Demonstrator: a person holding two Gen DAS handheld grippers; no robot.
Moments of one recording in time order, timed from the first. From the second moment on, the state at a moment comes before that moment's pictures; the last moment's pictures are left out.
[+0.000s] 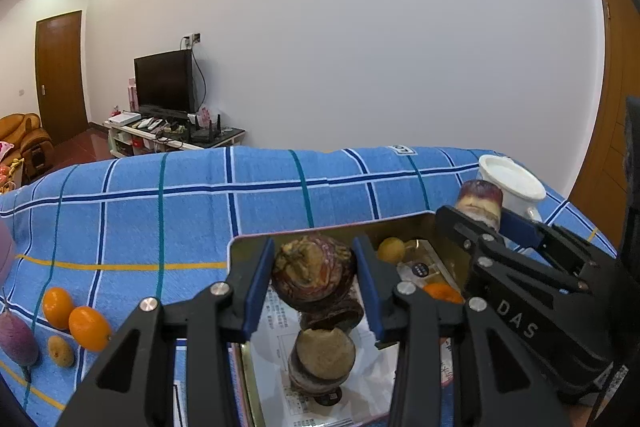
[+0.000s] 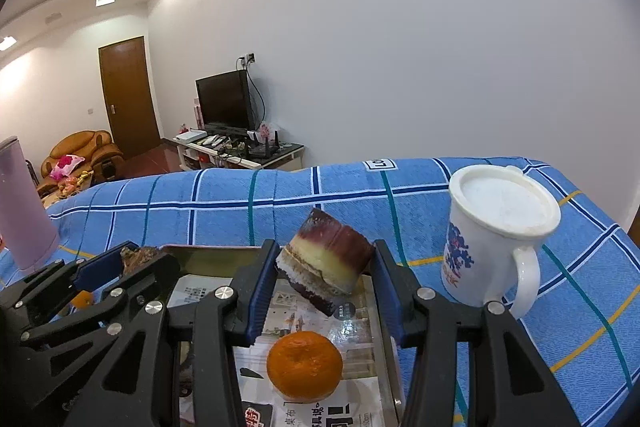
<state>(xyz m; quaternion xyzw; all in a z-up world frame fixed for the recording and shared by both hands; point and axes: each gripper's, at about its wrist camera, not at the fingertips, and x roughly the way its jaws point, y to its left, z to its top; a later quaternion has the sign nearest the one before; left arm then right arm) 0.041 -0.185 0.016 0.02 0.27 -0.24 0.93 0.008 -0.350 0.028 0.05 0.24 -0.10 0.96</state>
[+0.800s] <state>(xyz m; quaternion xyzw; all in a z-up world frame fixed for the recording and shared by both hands) 0.051 -0.199 0.000 0.03 0.29 -0.23 0.93 0.037 -0.358 0.003 0.08 0.30 -0.09 0.95</state>
